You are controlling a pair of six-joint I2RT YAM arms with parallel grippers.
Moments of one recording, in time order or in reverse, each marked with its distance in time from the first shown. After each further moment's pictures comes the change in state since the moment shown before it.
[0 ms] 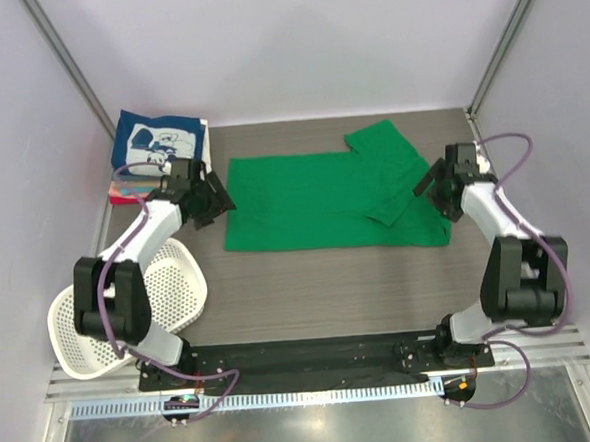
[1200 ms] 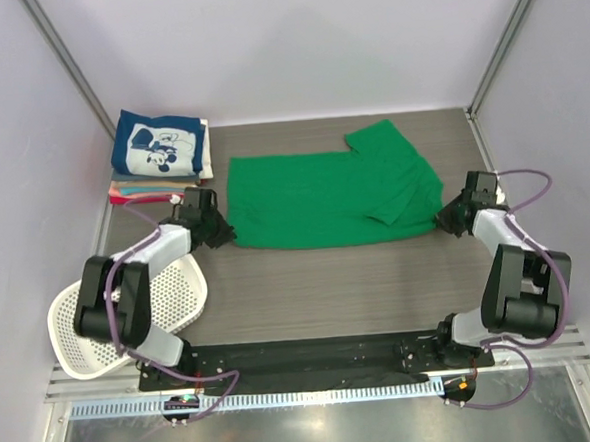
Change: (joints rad) left arm -0.048 -0.037 -0.349 0.282 0.005 -0.172; right arm -0.173 -0.158 -0.397 0.223 -0.175 0.077
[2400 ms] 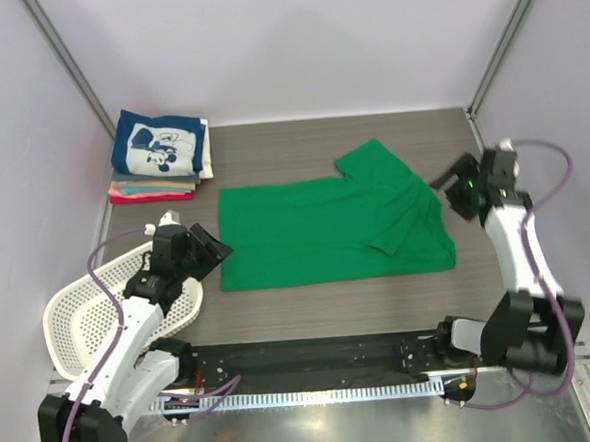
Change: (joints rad) left arm -0.024 -0.748 -0.265 -0.242 -0.002 -0.076; right arm -0.021 -0.300 0.135 -0.243 -0.078 -0.040
